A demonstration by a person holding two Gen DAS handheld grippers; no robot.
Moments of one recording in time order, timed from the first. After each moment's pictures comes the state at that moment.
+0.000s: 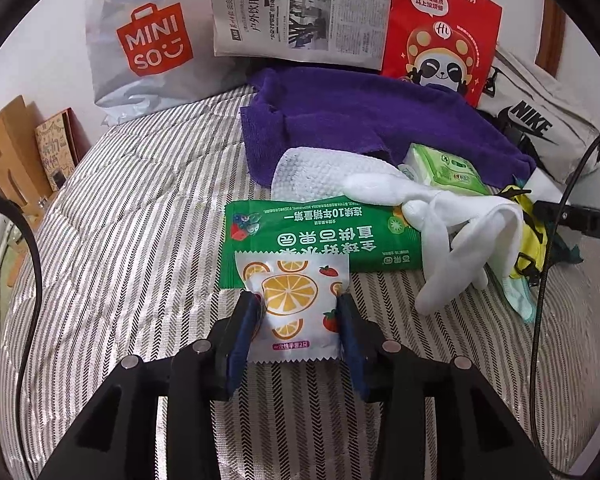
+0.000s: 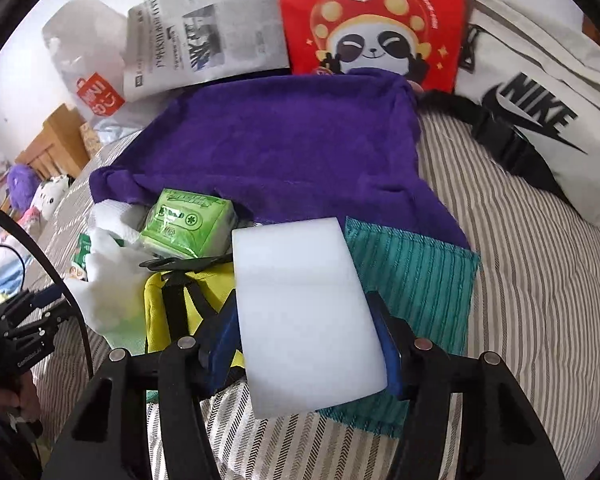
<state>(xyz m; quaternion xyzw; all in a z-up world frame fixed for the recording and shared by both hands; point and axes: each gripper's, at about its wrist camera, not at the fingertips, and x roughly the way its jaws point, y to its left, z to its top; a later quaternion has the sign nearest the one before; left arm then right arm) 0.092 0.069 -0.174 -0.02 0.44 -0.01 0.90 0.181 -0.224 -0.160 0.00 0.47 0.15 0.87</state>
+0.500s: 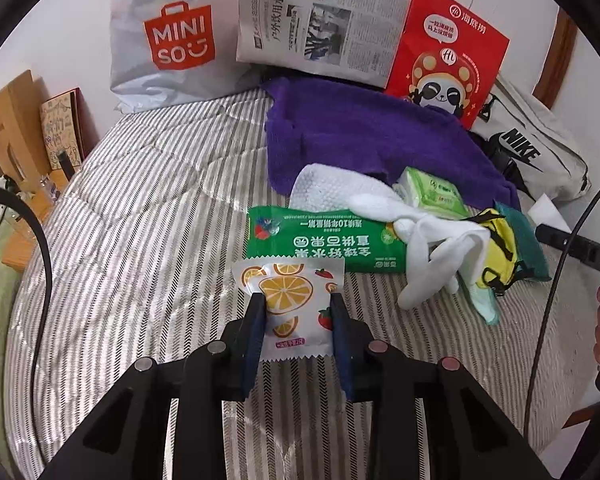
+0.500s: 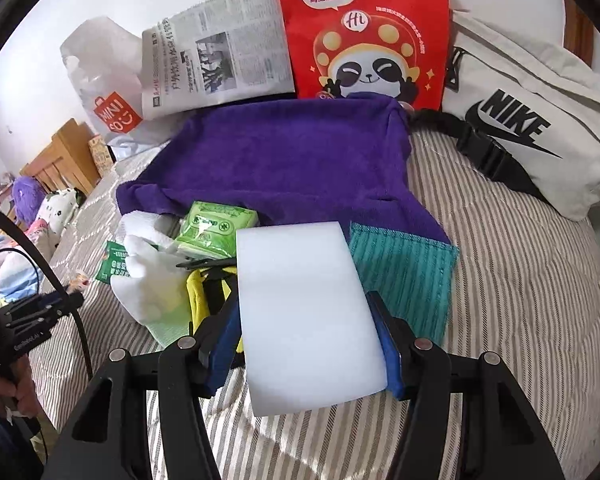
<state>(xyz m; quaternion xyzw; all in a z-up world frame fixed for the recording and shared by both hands) 0.076 0.093 -0.144 -0.06 0.45 -0.02 0.89 0.151 -0.227 -0.128 0.01 0.45 0.14 0.88</state>
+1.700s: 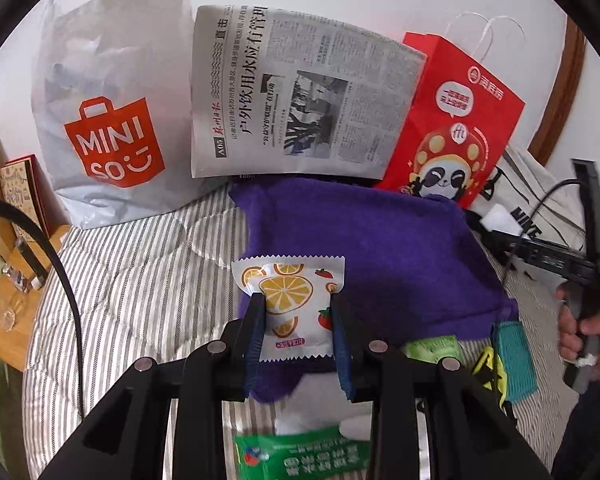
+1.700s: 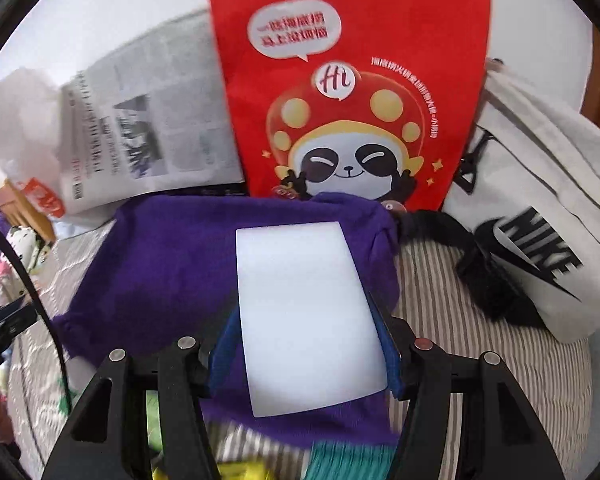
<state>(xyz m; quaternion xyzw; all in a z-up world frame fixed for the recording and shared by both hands) 0.220 0.106 -0.090 -0.08 0.40 -0.06 0.91 0.322 -0.202 -0.102 -0.01 0.43 0.09 0.90</state>
